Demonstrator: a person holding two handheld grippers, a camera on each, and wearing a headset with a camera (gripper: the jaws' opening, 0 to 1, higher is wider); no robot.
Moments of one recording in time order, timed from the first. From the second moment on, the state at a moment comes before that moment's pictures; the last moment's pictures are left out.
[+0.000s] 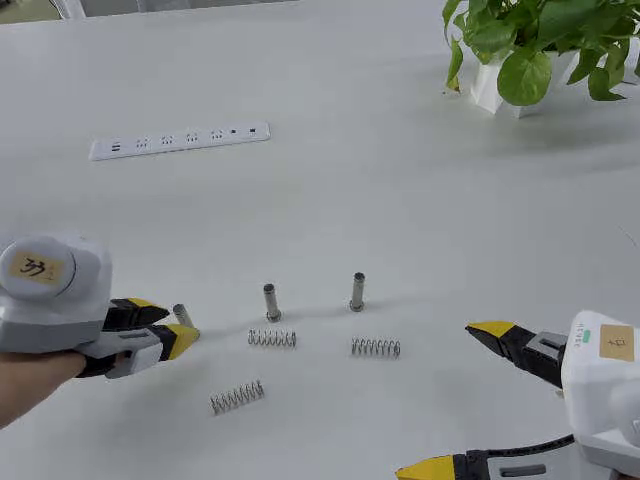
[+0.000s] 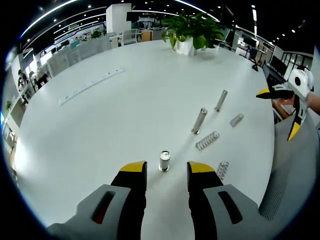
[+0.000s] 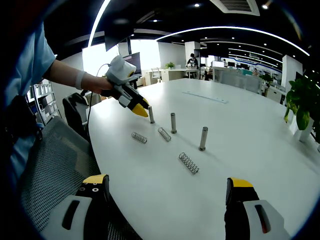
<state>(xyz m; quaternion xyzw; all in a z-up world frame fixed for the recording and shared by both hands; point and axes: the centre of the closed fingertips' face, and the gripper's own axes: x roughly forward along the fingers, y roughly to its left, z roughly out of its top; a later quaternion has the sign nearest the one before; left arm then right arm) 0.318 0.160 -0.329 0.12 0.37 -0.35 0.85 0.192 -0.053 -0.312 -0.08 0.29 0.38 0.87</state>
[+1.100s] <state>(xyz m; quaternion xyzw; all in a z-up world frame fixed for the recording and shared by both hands) 0.304 0.156 -0.310 0.09 0.31 -0.39 0.86 0.196 -0.053 -0.310 -0.09 0.29 0.39 0.87</state>
